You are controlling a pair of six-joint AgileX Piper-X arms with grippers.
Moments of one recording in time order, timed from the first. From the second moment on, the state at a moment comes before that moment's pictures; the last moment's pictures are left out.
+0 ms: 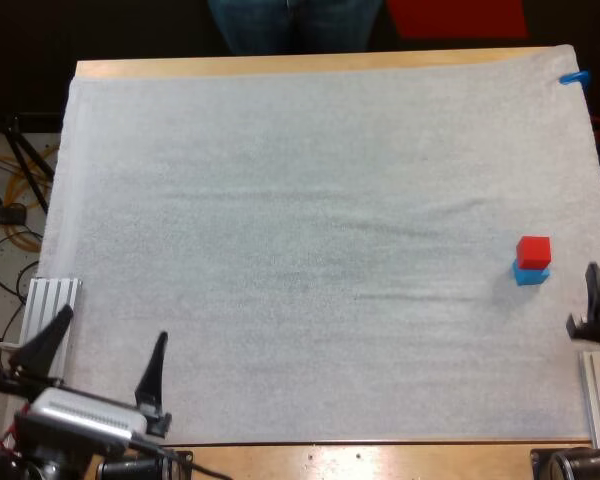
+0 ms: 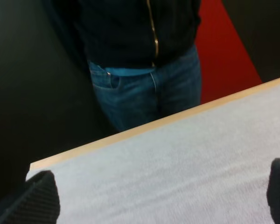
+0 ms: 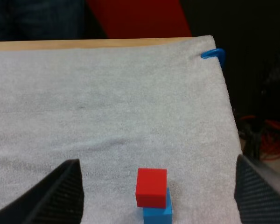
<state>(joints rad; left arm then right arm) 0.12 0.16 -0.93 1.02 0.33 -1.54 0.08 0.40 -0.85 0.97 0.09 -1.84</state>
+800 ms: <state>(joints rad) 0.11 -0.01 -0.74 1.22 0.35 -1.53 0.08 -0.01 -0.61 0.97 0.10 -1.84</state>
